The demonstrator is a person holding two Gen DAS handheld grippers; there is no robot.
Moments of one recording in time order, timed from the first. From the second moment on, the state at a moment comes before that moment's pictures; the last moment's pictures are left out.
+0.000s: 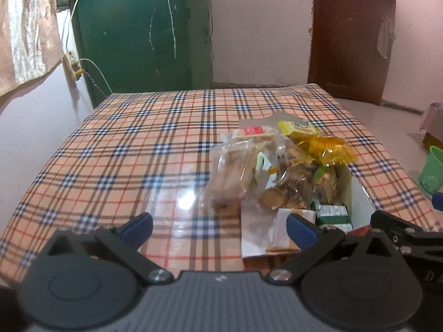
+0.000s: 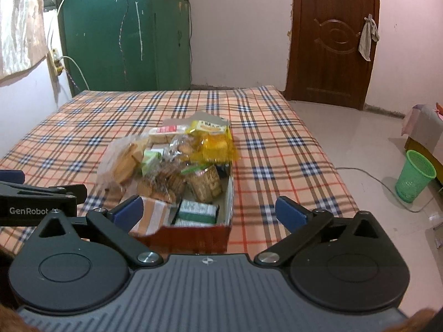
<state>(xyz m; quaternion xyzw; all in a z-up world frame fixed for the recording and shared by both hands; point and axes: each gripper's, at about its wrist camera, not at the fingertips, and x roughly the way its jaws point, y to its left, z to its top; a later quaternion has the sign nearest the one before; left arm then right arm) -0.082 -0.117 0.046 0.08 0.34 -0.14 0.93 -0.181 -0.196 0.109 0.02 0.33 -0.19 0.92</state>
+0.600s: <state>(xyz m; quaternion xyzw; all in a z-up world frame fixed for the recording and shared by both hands) -0.089 -0.108 0.041 0.07 0.35 -0.14 0.92 -0.194 -0.183 0.096 0.02 0.35 -0.20 0.92</state>
